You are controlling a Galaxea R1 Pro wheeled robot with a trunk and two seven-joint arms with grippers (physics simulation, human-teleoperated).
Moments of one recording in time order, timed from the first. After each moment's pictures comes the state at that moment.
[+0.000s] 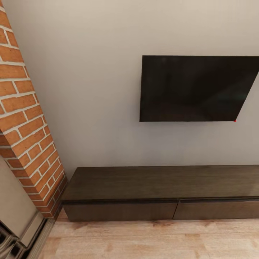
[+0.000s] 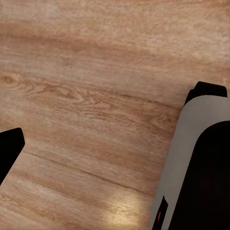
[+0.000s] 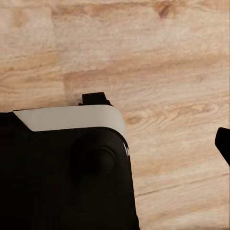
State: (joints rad) left arm -0.14 0.12 -0.57 -0.02 0.72 -0.10 0.20; right arm -0.20 0.08 0.66 0.05 -0.70 -0.16 -0.26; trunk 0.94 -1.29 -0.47
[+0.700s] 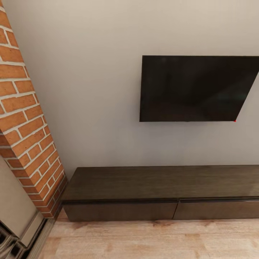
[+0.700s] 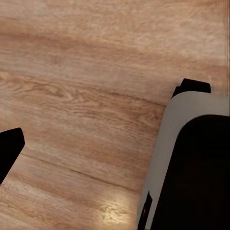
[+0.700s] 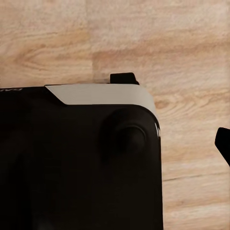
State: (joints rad) left arm -0.13 0.10 -0.57 -0.03 0.72 -0.12 0.20; right arm -0.18 0.09 0.66 0.05 -0.70 -0.11 -0.14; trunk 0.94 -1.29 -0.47
